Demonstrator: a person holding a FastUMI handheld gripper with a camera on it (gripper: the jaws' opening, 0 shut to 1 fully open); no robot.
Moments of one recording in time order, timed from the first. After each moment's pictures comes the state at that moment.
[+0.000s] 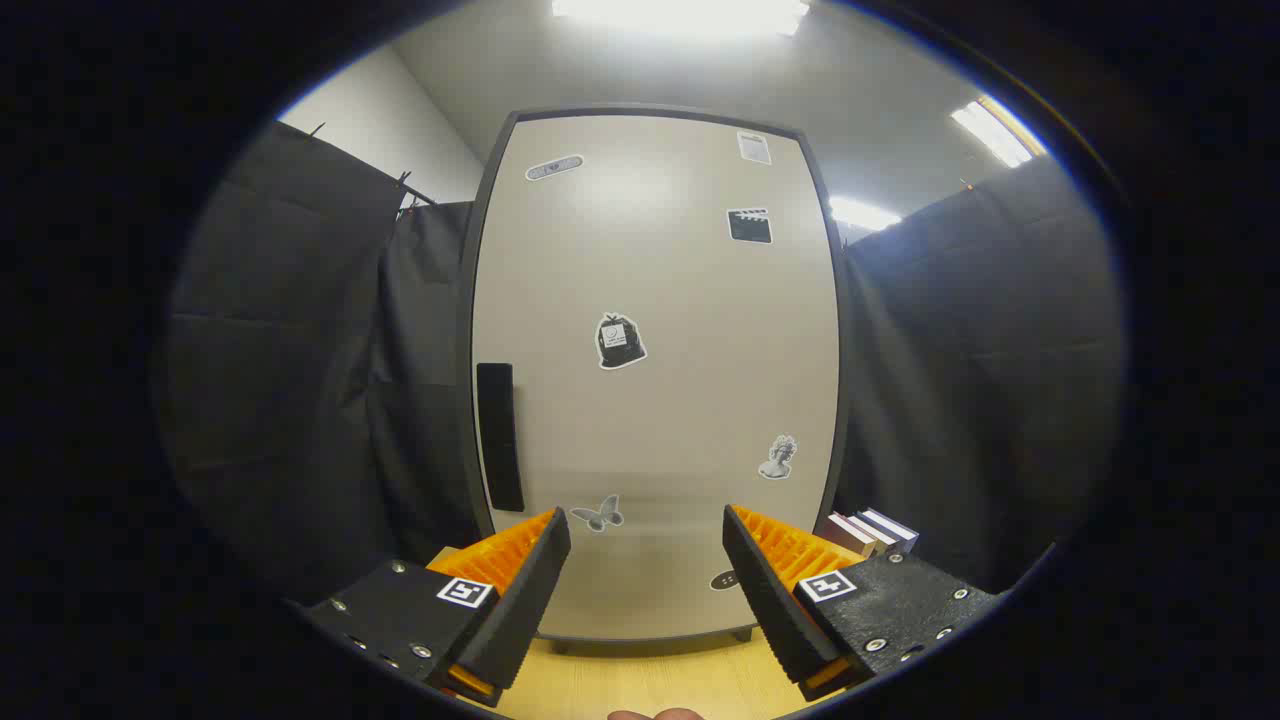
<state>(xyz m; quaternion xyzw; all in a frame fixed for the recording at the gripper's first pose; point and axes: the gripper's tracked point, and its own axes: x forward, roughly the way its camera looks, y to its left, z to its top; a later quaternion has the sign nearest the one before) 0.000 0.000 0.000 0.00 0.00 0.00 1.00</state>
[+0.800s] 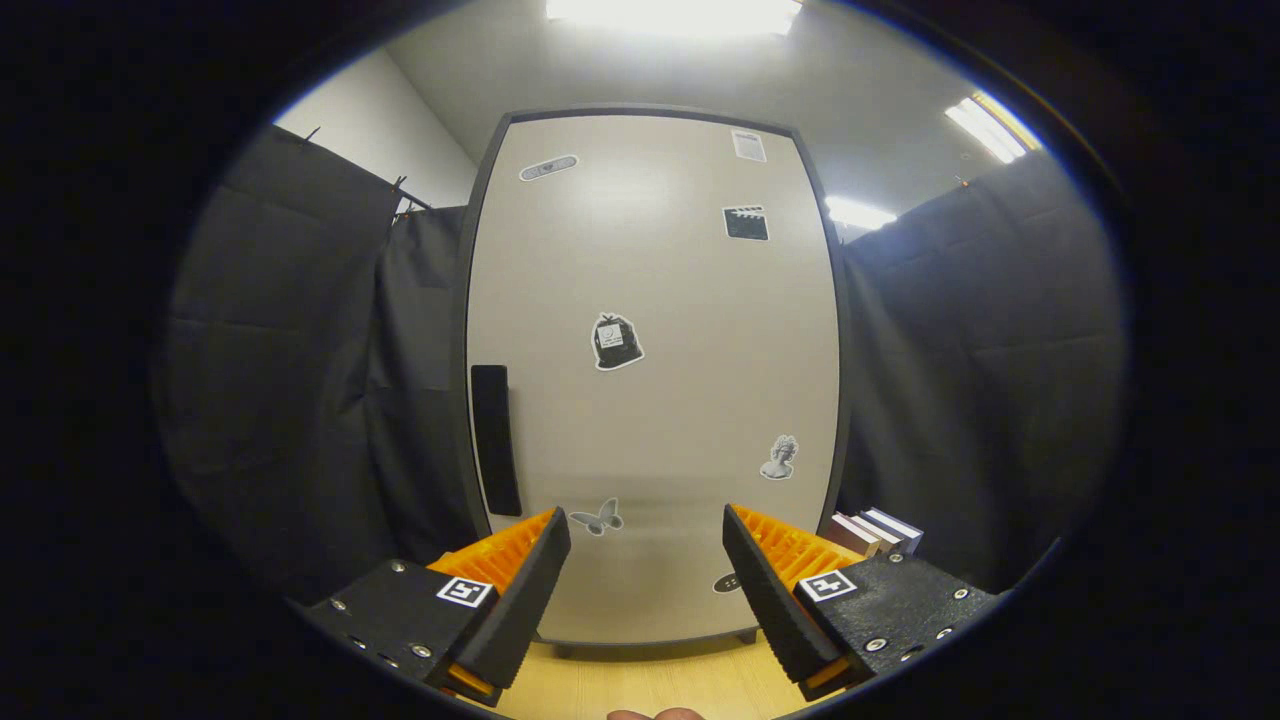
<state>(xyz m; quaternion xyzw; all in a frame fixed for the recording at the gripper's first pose) 0.003 0.000 0.000 0.01 0.00 0.00 1.00</state>
